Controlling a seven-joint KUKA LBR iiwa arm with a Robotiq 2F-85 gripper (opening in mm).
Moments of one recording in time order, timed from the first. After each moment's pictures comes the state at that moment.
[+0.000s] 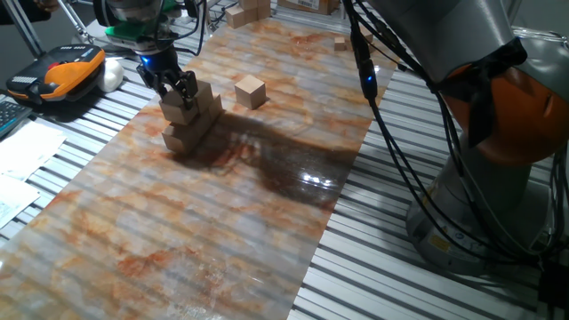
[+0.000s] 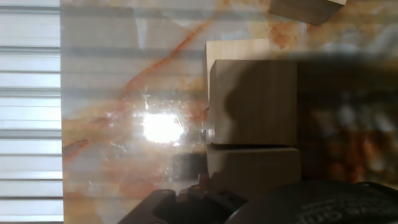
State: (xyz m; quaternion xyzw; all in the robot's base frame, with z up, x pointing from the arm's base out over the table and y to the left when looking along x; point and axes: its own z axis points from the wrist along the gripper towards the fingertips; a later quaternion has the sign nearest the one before) arm 0.674 0.015 0.120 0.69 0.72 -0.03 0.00
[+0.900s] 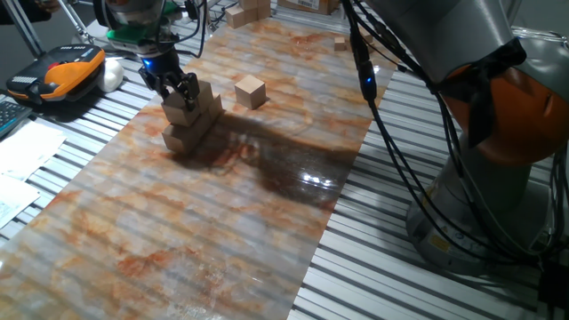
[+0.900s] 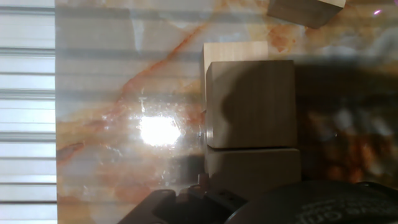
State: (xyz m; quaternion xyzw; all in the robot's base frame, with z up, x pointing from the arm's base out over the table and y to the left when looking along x) arm 0.672 0.013 0.115 0.69 0.72 -0.04 0.00
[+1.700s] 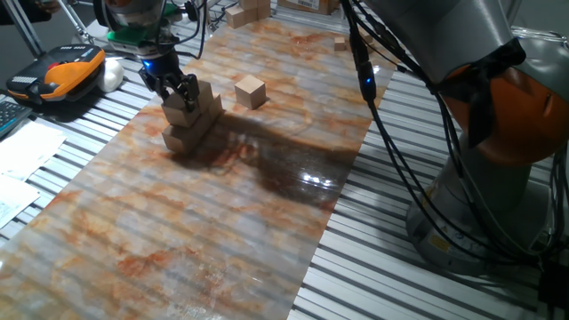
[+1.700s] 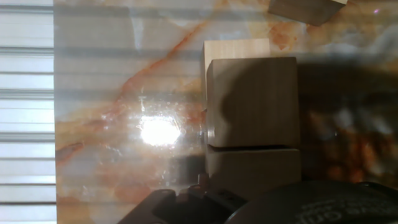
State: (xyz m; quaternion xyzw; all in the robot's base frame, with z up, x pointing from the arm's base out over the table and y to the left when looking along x) arm 0.673 0.014 0.112 0.69 0.72 -0.04 0.00
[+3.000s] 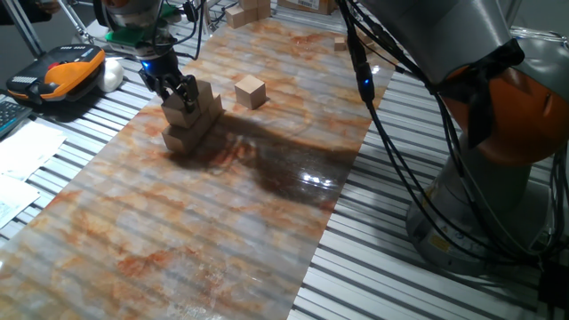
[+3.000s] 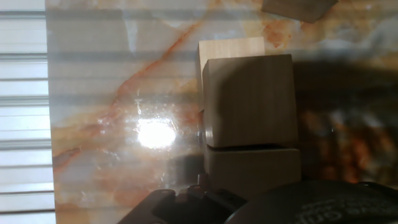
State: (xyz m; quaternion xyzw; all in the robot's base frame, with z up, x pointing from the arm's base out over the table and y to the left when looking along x) arm 0.673 0.015 0.112 0.71 0.71 -0.05 0.00
